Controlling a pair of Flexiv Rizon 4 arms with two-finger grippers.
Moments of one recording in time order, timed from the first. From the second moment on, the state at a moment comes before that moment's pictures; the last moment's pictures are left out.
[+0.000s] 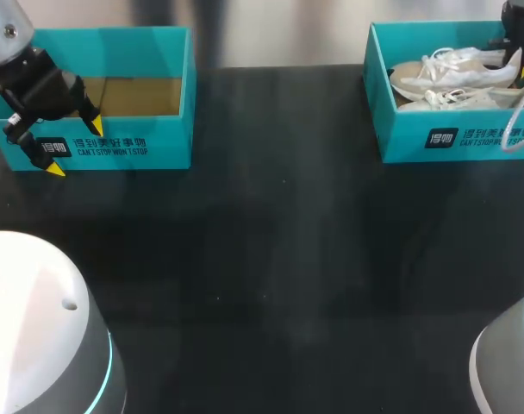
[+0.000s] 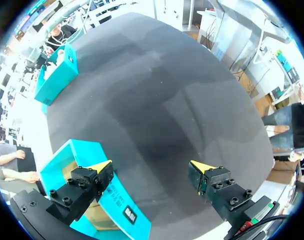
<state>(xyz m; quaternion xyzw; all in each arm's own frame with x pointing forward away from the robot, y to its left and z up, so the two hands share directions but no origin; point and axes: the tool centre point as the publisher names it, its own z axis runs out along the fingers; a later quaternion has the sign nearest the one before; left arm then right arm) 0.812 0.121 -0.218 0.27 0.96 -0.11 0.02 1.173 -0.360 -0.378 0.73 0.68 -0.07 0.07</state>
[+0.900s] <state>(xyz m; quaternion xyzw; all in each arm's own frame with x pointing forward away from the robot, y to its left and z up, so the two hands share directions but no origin) 0.812 0.121 -0.218 0.27 0.96 -0.11 0.02 1.165 -0.330 -0.326 0.73 0.68 -0.07 0.03</state>
